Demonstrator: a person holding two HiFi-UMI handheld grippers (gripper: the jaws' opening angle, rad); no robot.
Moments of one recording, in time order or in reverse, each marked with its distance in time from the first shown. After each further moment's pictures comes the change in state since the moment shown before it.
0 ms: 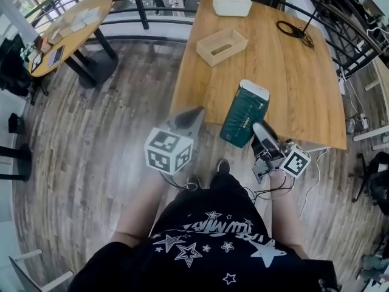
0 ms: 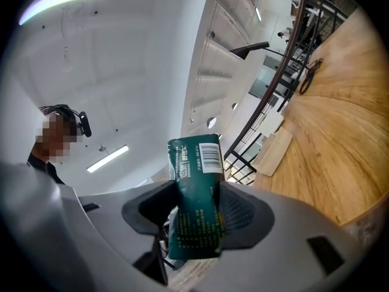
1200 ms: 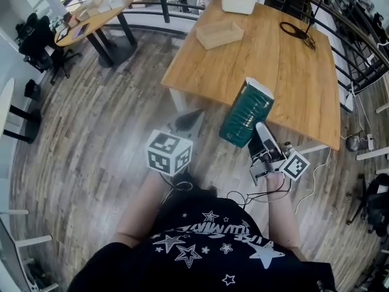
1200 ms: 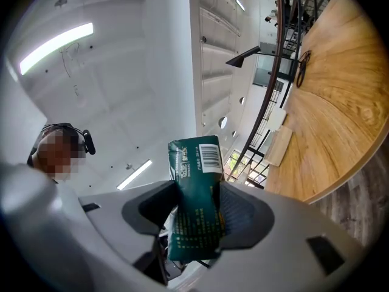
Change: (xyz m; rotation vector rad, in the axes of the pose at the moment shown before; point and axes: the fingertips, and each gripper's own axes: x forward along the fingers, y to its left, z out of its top) left arm -0.031 -0.205 -0.045 -0.015 -0.022 0.177; right arm -0.187 0.047 0.033 0.153 -0.011 0.189
